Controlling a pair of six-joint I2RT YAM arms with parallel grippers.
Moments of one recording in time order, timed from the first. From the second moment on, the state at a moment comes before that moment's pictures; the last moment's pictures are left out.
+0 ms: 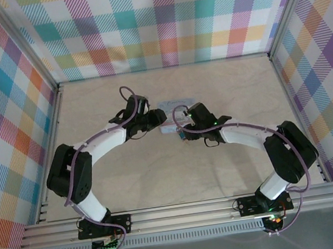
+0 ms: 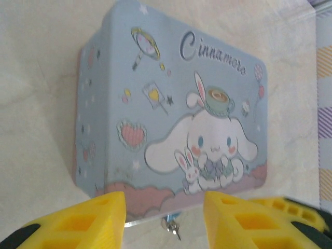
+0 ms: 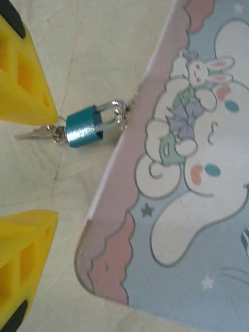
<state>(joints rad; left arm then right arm) -0.51 1.69 1.12 -0.19 0.21 -0.79 0.67 1.57 0.90 -0.24 0.09 0.26</state>
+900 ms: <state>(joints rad) -0.49 1.87 1.25 -0.25 0.17 -0.76 0.83 1.78 1.04 -0.28 0.33 0.35</state>
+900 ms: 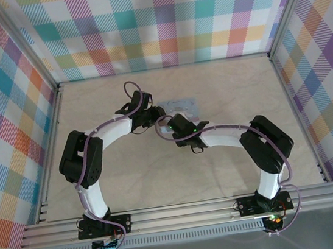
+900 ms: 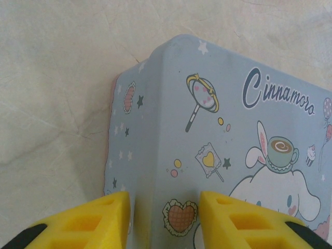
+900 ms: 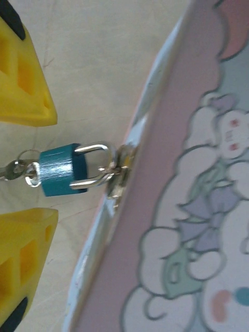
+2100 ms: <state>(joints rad) -0.48 1.87 1.24 -0.24 0.19 -0.76 0.89 1.97 1.21 -0.43 0.53 0.44</state>
